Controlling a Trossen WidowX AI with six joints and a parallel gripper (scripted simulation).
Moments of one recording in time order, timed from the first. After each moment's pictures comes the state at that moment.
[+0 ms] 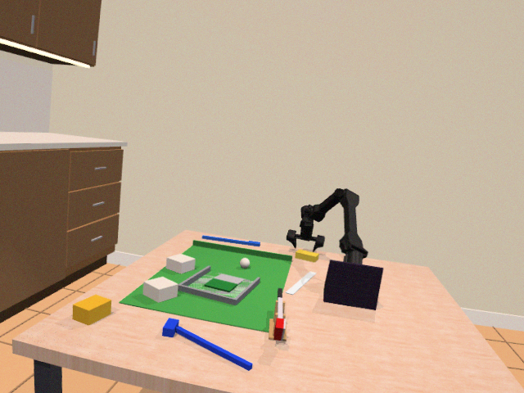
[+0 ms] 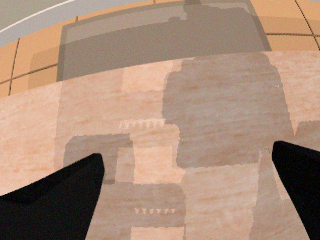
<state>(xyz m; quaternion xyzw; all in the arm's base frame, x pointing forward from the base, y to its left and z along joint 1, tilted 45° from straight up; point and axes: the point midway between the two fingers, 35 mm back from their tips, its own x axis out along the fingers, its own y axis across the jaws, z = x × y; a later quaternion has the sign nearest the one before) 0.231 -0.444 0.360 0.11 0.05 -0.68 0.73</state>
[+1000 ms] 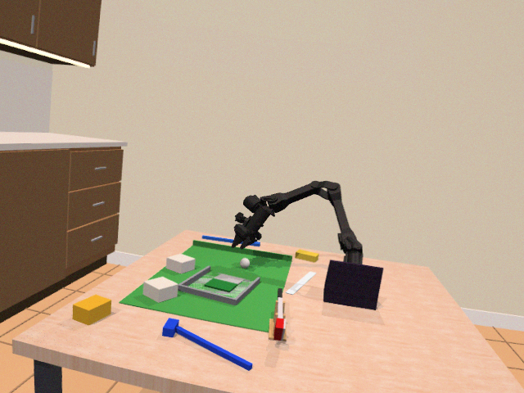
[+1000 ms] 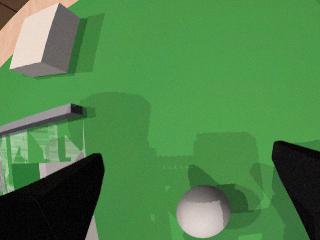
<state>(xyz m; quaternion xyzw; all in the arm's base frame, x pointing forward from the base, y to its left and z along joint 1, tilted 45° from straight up) 0.466 -0.114 0.139 -0.18 0.44 -0.18 0.86</state>
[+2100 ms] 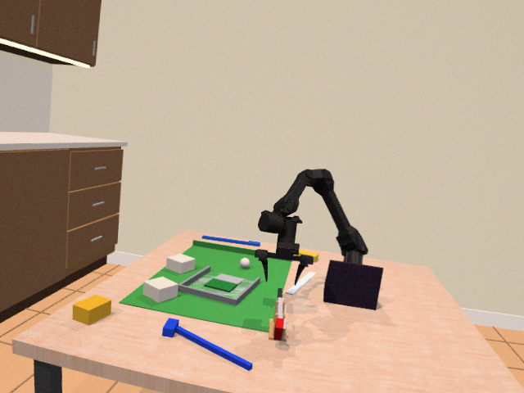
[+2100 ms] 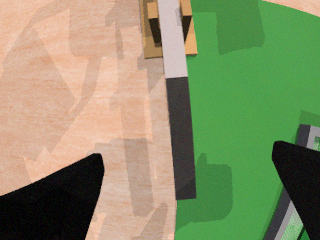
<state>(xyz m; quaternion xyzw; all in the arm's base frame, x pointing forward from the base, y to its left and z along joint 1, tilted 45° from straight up) 0.232 0.157 -0.120 -0.64 0.57 0.40 0.32</state>
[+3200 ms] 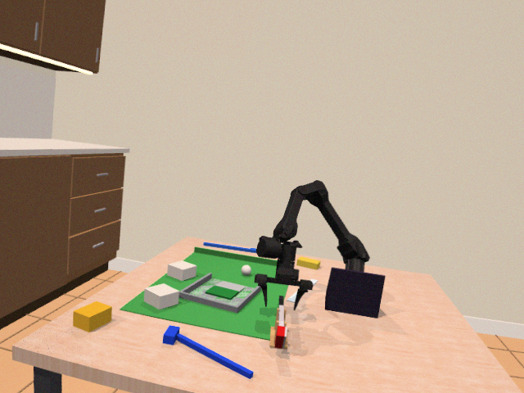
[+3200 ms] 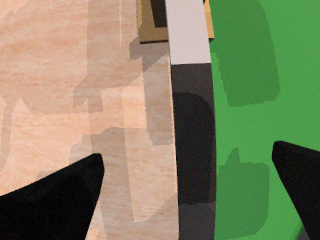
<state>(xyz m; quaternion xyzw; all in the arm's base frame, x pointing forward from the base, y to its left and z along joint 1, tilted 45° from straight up) 0.234 0.118 -0.164 -0.65 0.57 0.41 0.31</state>
